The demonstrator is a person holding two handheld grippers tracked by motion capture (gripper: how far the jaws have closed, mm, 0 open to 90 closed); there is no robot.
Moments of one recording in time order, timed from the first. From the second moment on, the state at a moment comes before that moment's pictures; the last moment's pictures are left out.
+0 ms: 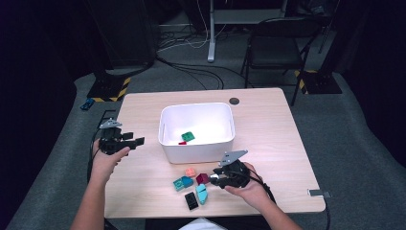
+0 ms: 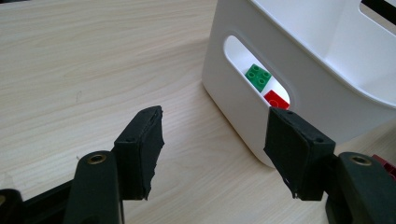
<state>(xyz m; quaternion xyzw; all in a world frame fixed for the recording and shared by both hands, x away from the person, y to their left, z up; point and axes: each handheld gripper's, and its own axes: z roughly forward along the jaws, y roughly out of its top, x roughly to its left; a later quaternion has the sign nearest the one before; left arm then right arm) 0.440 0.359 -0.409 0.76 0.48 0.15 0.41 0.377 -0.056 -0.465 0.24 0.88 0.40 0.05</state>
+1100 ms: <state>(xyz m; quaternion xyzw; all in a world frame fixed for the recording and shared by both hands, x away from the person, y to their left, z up) 0.441 0.362 -0.409 0.75 0.49 0.15 0.42 0.407 -0.043 -0.363 0.23 0.88 0.41 0.03</state>
